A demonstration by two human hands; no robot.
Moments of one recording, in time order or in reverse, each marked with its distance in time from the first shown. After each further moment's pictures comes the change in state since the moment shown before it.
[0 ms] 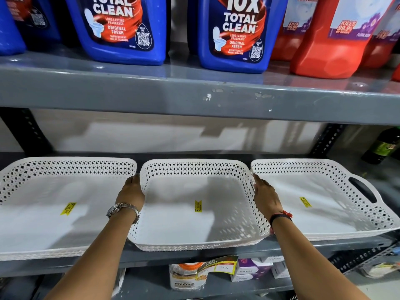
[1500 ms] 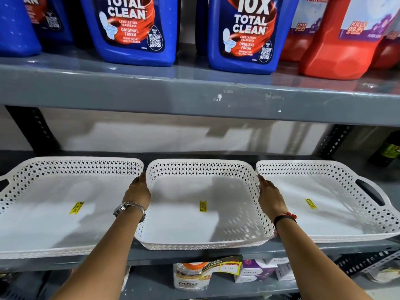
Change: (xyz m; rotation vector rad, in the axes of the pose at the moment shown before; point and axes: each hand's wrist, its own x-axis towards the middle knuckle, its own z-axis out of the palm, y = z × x) left_hand 0.001 -0.001 0.000 -0.008 -0.003 0.004; right_hand 0.001 -0.001 0.003 -0.021 -0.021 0.014
